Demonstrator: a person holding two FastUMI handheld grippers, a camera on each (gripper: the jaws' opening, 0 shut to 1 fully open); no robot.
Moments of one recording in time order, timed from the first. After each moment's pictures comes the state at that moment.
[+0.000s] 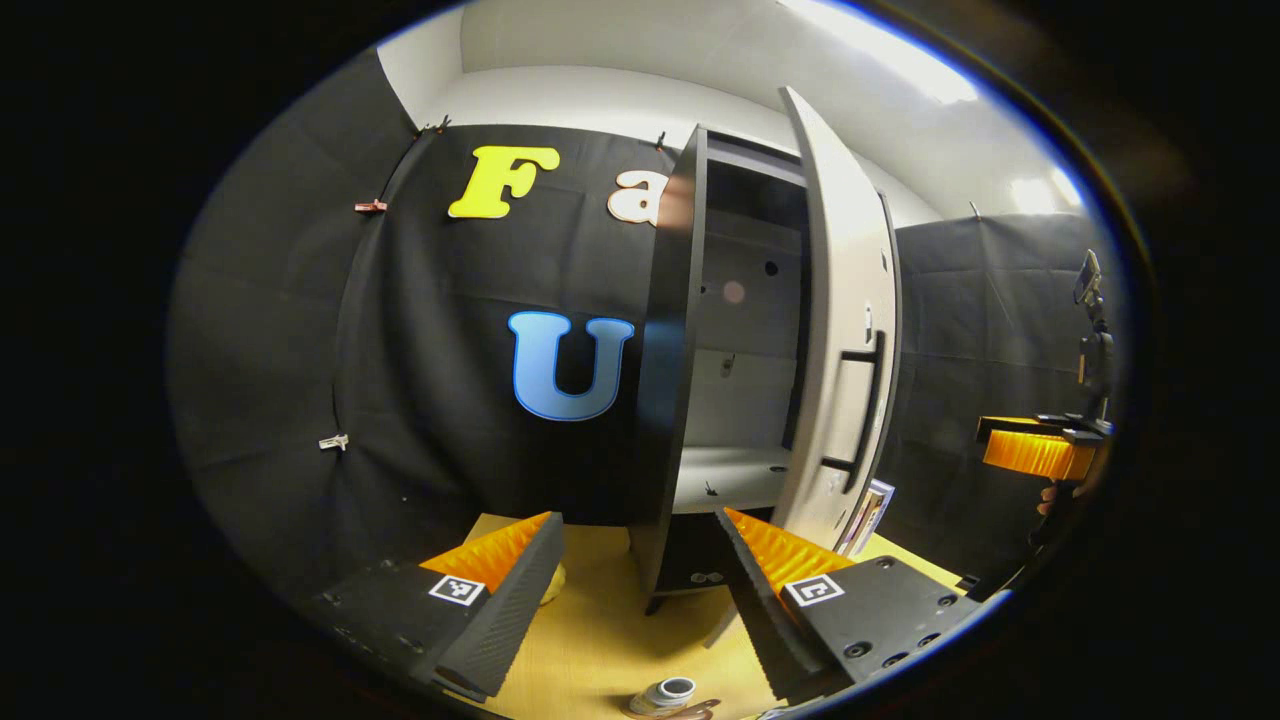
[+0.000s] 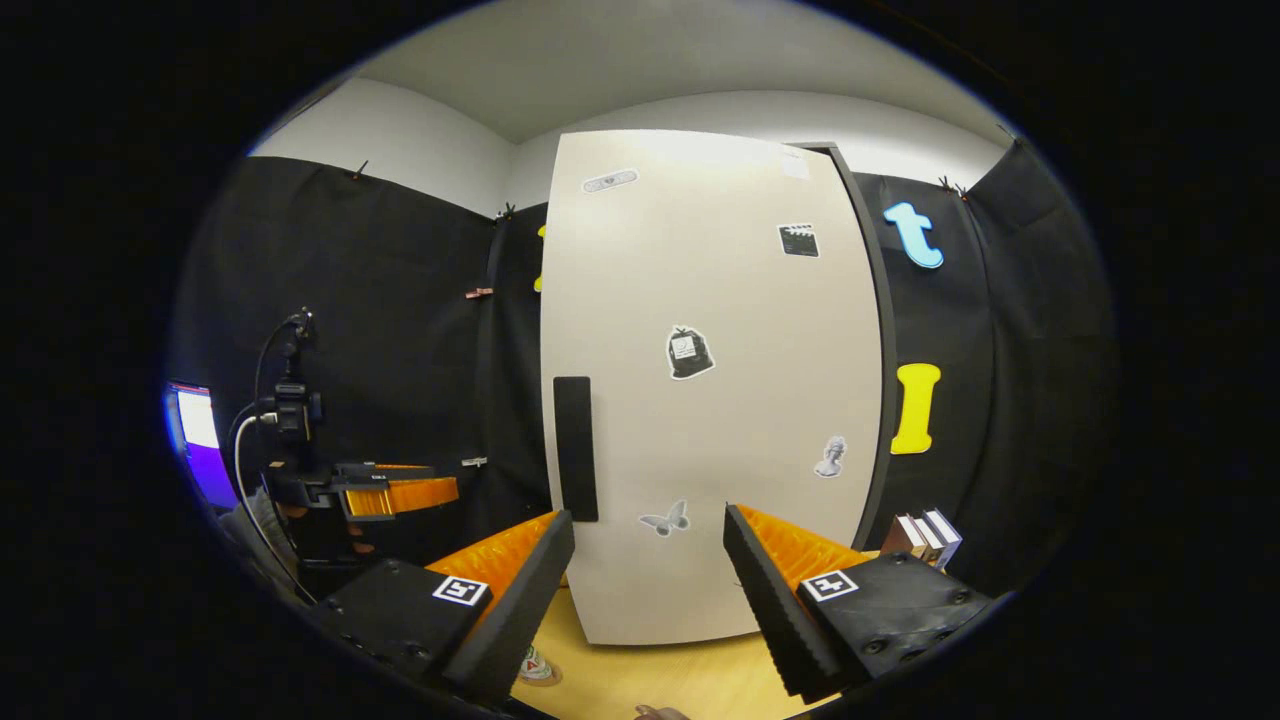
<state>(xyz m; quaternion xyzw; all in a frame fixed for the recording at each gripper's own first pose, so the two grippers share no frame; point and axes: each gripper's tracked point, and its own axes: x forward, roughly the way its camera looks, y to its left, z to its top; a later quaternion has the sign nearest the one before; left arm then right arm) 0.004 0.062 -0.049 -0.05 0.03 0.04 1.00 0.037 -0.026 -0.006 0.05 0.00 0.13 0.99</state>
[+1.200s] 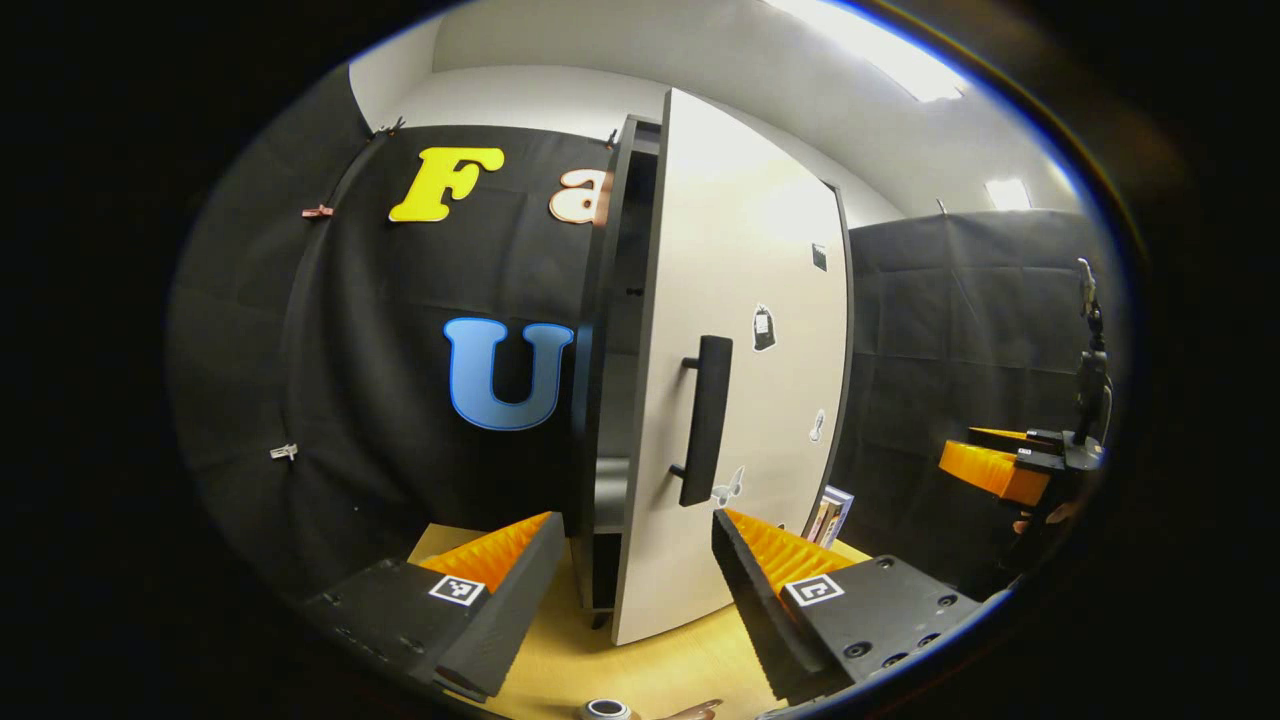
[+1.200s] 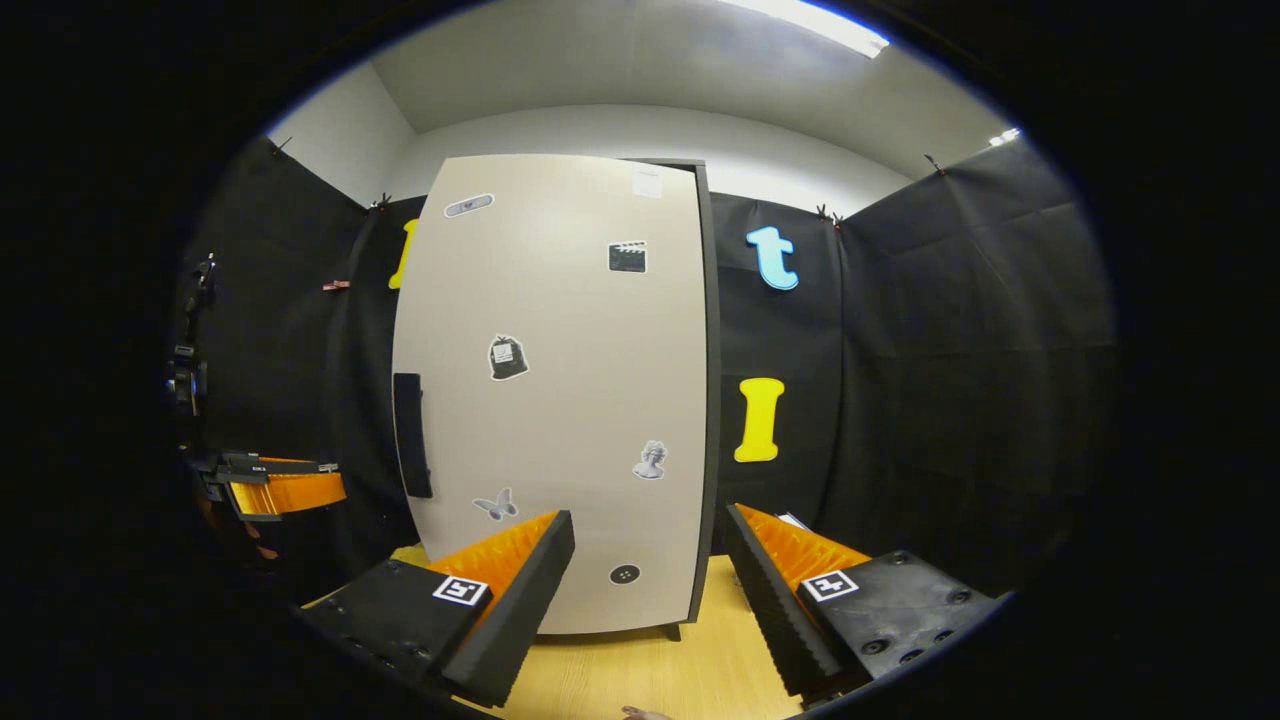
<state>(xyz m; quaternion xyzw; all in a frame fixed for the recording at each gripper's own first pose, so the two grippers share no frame) 0.050 -0.014 -0.032 -0.04 0.03 -0.02 1.00 0.044 -0.132 -0.010 0.02 -0.02 -0.10 0.99</state>
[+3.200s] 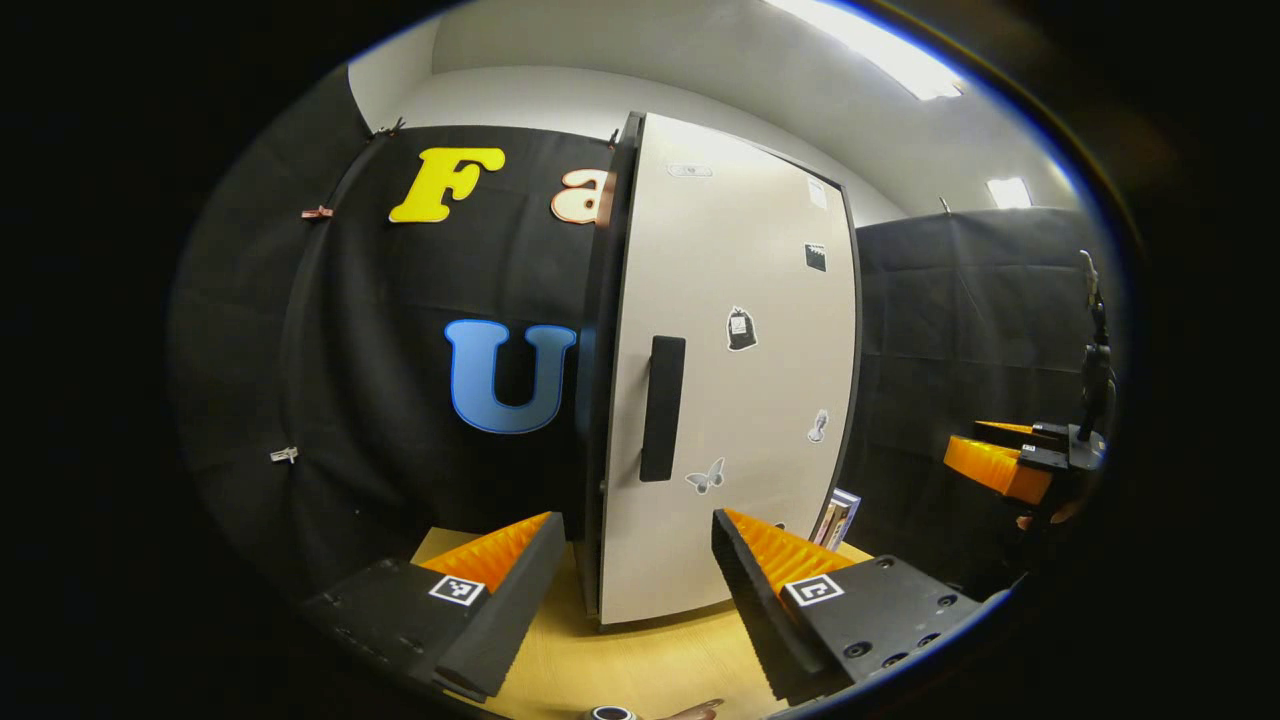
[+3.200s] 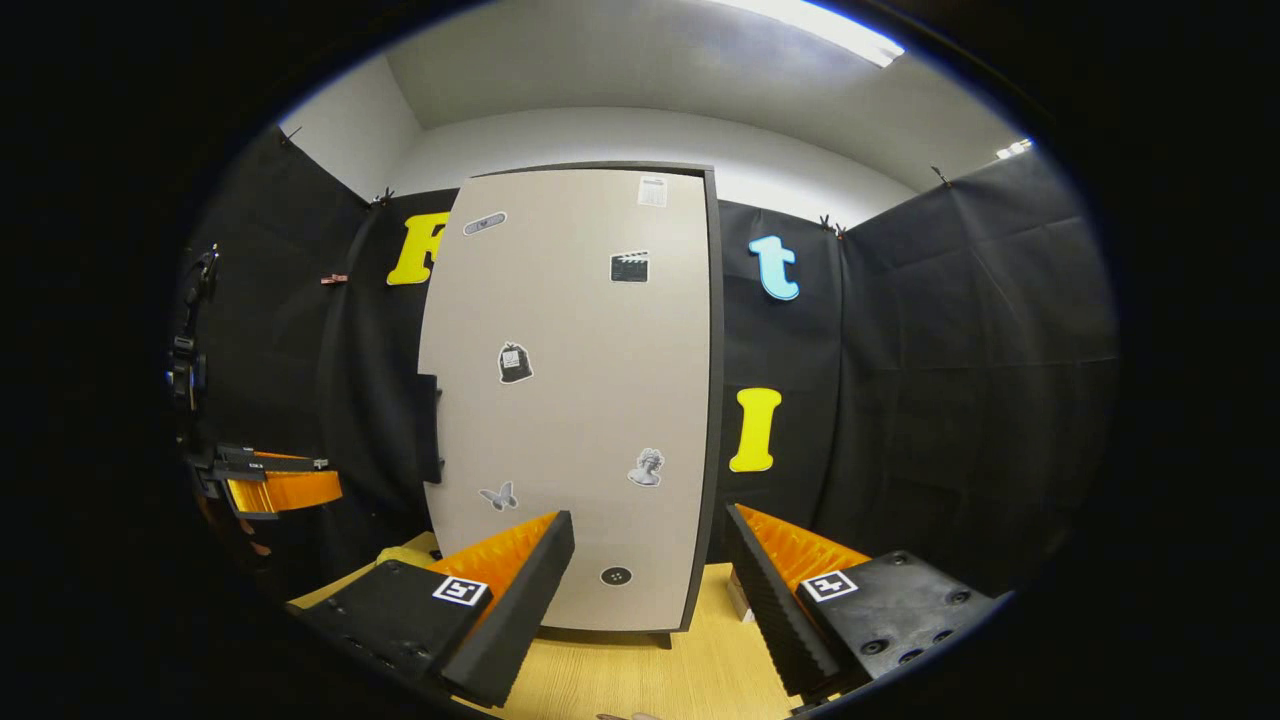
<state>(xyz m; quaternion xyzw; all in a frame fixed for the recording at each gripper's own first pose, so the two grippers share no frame) 0.063 -0.005 -0.031 -0.04 0.02 0.00 1.00 0.057 -0.122 -0.005 0.00 -0.03 -0.10 0.99</state>
